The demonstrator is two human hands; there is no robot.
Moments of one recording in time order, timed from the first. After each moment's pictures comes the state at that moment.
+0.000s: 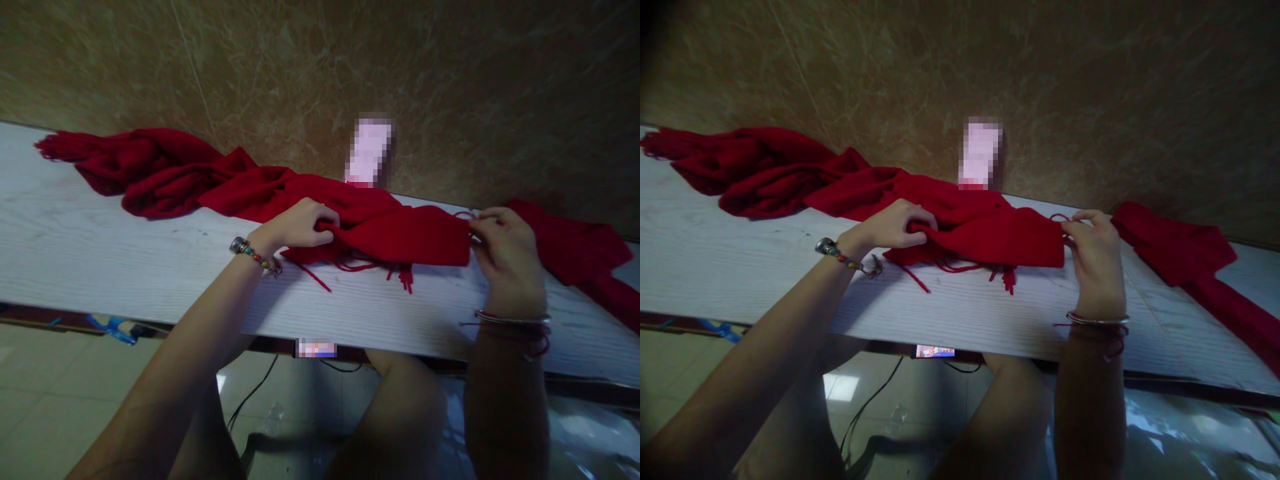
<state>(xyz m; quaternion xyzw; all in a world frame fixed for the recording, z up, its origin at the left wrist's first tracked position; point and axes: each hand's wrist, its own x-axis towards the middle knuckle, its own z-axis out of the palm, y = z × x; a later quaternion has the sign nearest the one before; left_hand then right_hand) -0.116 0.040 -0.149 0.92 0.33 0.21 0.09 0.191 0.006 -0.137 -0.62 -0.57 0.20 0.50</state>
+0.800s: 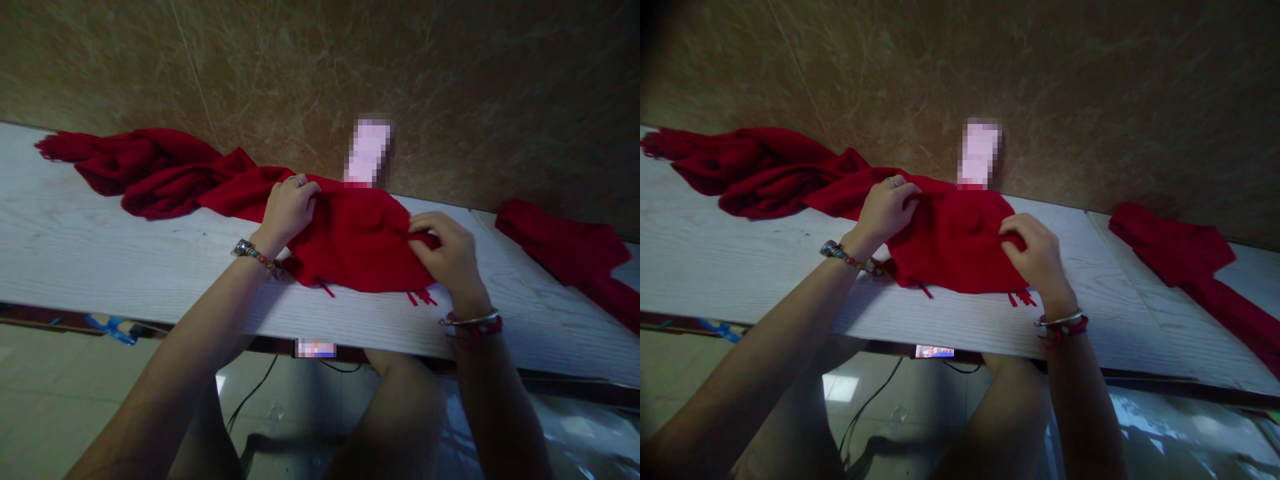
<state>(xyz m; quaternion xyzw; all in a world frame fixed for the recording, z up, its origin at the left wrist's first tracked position) -0.117 0.054 -0.164 0.77 0.56 0.30 -0.08 0.146 -0.004 -0.142 -0.50 -0.80 0.05 0.34</state>
